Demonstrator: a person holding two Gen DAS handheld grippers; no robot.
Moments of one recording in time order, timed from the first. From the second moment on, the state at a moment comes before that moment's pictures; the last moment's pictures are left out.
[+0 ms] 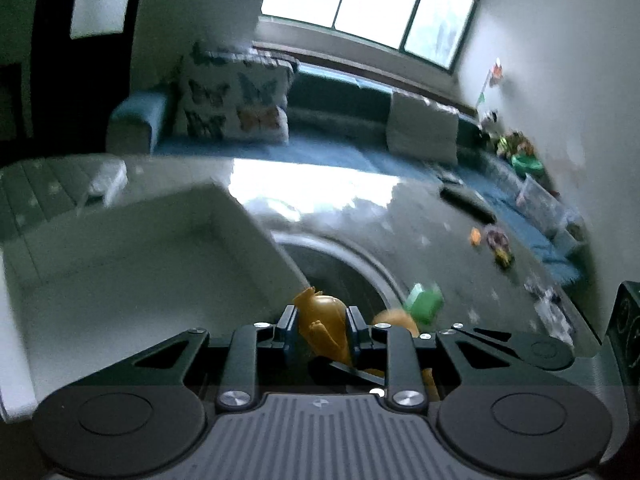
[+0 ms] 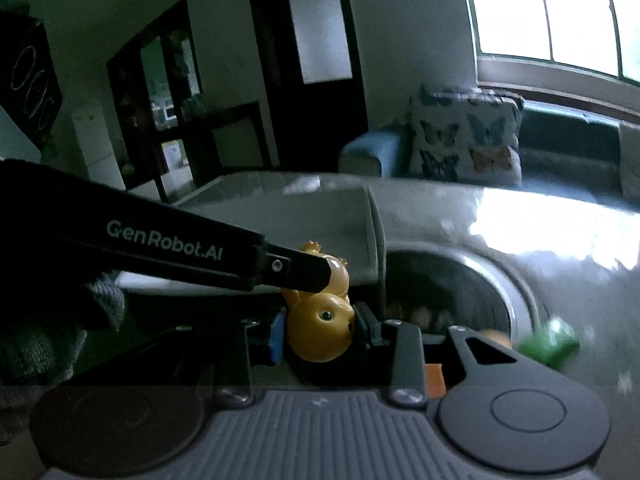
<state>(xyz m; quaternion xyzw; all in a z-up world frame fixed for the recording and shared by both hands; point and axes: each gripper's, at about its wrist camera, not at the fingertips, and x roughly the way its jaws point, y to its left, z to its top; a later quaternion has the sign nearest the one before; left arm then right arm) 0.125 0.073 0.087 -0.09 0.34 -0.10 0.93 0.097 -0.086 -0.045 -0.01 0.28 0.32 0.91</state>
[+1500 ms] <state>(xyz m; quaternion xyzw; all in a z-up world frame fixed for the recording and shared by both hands) 0.167 0.123 0.068 -0.13 0.35 -0.05 0.92 0.143 -0.038 -0.046 -0.08 0.29 0.34 0.89</state>
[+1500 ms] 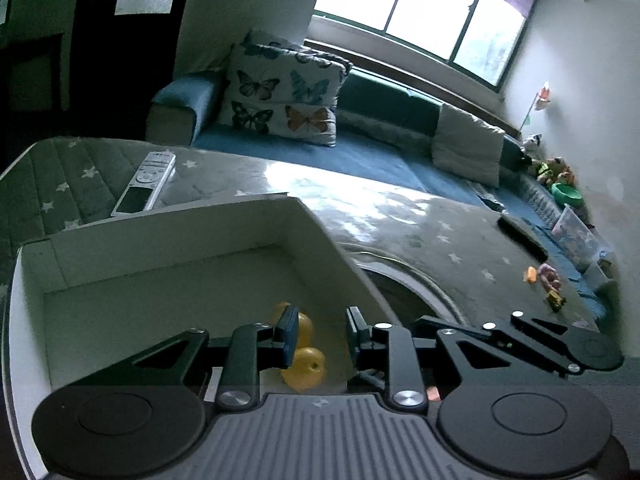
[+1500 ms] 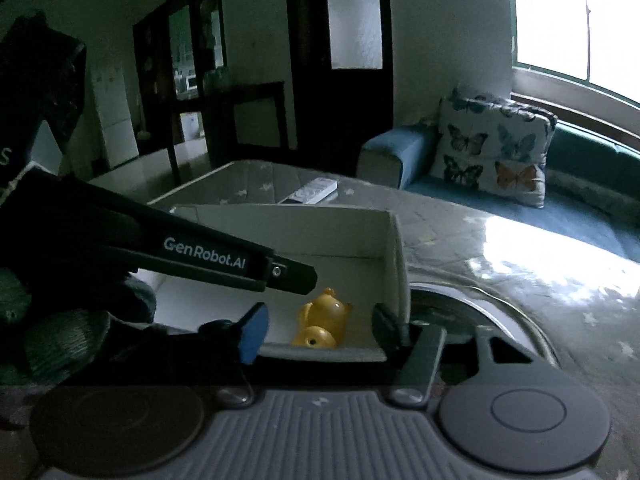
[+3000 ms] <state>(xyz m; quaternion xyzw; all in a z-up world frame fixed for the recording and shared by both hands) 0.116 -0.029 0.022 -0.09 0.43 -0.18 0.88 0.055 -0.188 -0.102 -0.03 0.32 0.18 0.93</state>
